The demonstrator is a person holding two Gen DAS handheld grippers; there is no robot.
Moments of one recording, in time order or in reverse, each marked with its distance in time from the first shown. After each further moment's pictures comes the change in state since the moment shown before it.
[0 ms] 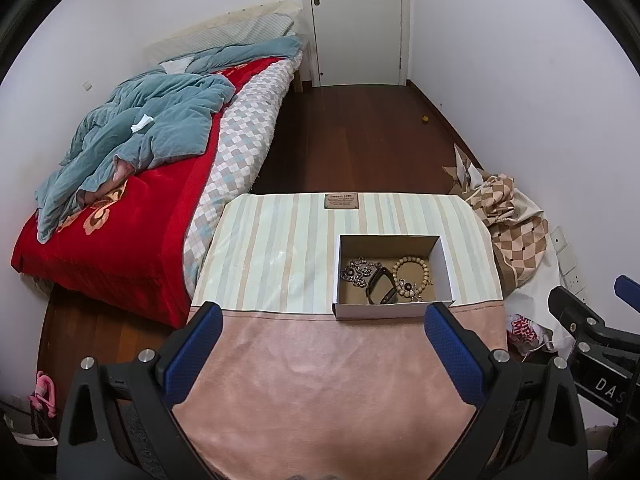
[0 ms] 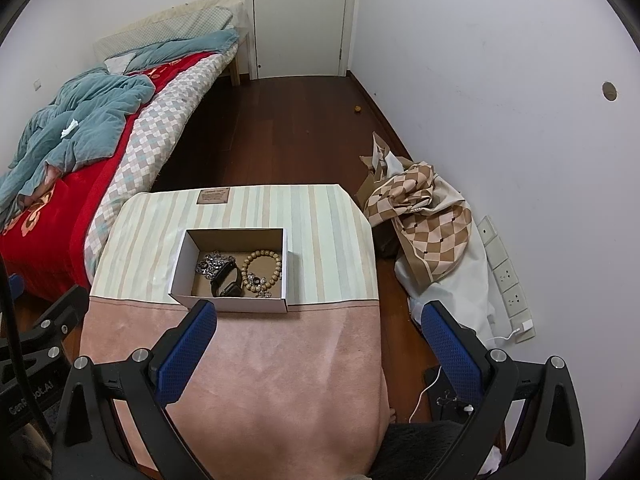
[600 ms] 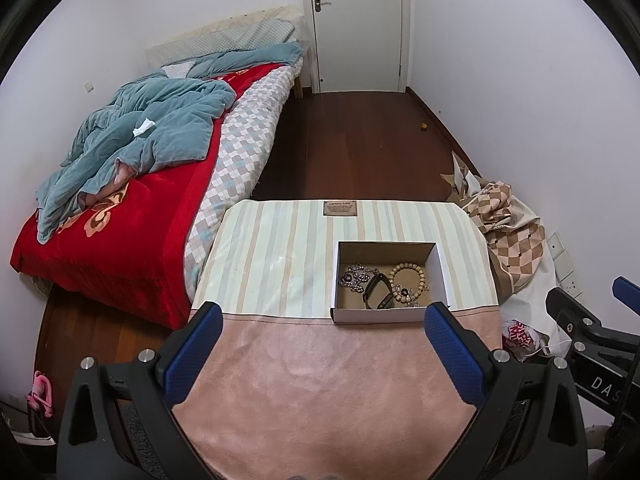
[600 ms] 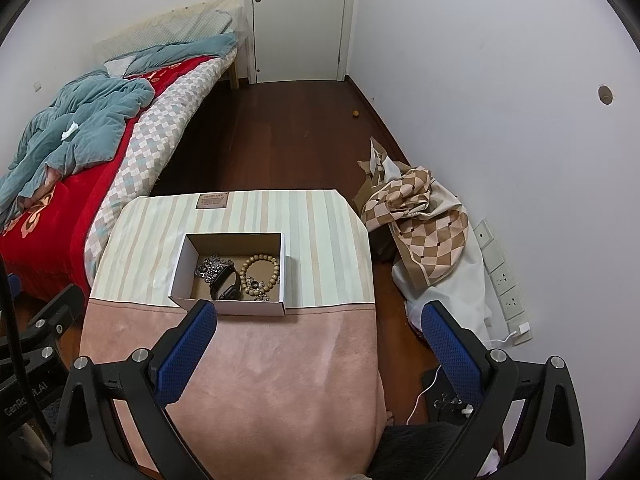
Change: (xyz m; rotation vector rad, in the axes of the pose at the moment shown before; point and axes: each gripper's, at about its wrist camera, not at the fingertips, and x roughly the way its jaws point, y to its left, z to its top) left arm -0.007 -0.002 0.002 -0.006 -0.017 -0.003; right arm -0.010 -0.002 0.002 -0.001 -0.015 -0.007
